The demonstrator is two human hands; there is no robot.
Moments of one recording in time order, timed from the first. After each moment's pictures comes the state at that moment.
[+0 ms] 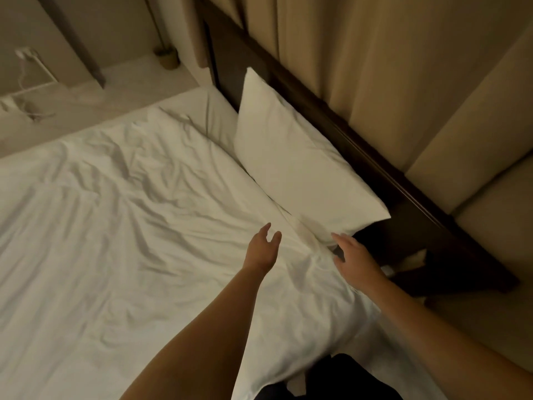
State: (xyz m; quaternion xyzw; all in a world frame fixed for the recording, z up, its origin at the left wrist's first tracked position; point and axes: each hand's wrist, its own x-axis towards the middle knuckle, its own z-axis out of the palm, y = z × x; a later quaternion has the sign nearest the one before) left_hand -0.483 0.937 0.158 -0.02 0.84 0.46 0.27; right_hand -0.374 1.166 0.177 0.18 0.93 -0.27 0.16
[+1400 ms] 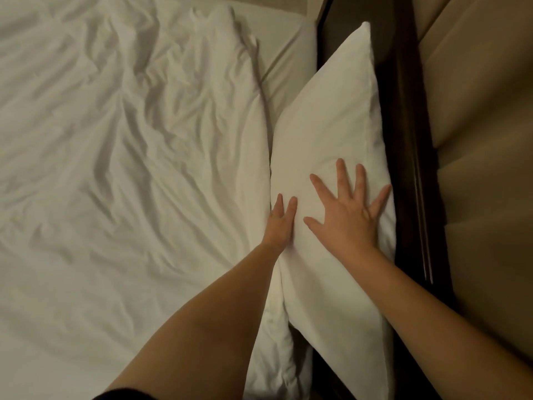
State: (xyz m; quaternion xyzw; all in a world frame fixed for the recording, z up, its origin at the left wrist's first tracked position) left_hand -0.700 1.093 0.039 -0.28 0.63 0.70 0.19; right_hand -0.726 1.207 0.164 -0.14 0.98 0.13 0.05
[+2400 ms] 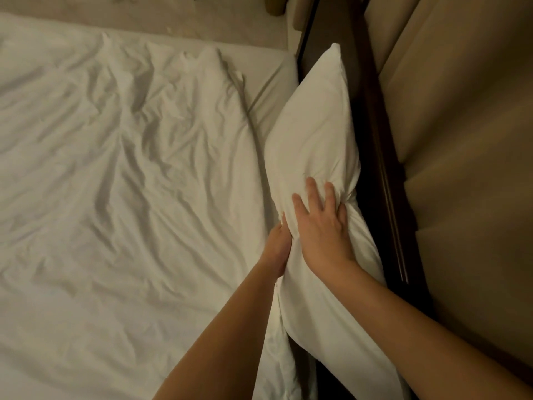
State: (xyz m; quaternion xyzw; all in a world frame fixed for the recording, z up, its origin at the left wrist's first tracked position) left_hand -0.700 1.103 0.089 -0.30 0.52 0.76 0.24; right_hand -0.717 1.179 0.191 -0.17 0.98 0.12 0.07
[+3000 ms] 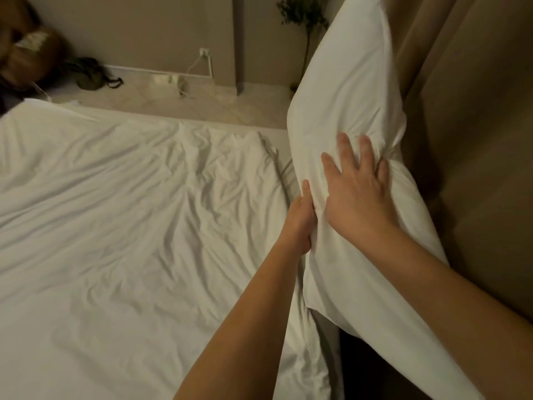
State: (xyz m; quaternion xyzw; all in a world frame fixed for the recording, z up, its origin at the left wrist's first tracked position) left_hand -0.696 1.036 0.310 -0.17 0.53 0.83 0.10; right_hand -0.700 1.122 0.413 -0.17 0.97 0.14 -0.13
